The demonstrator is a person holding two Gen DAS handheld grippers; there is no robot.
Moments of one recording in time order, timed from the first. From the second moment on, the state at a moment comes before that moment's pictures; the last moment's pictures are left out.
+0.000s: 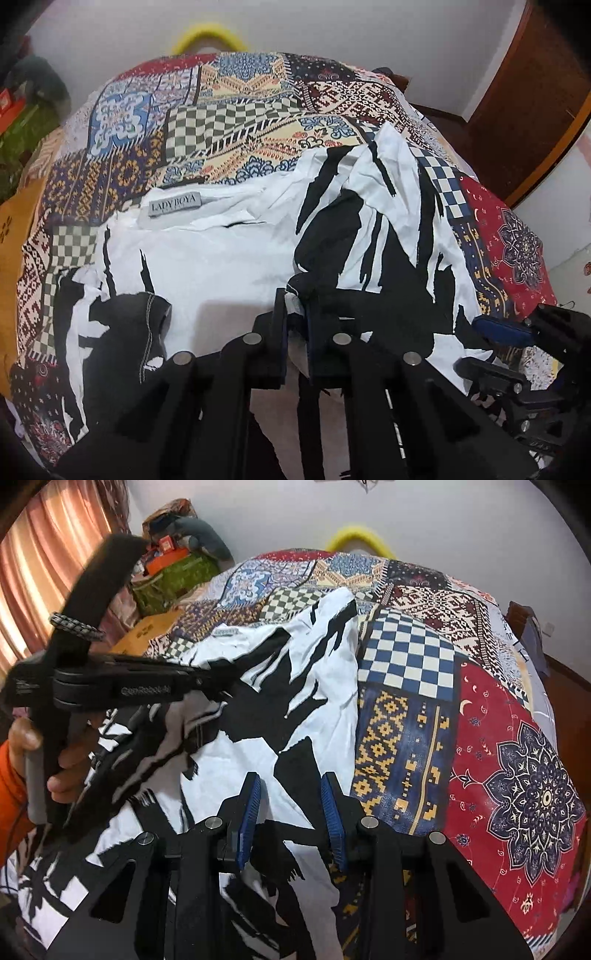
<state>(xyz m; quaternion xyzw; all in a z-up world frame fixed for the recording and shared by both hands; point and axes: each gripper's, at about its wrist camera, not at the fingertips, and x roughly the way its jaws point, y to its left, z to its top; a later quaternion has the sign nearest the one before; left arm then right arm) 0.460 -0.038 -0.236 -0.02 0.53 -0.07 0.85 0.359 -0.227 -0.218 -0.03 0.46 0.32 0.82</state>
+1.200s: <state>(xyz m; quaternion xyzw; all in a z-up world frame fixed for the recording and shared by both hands) 0.394 0.035 -0.186 0.00 0.49 0.01 0.87 0.378 -0.255 -0.179 -0.05 0.46 0.24 0.85</state>
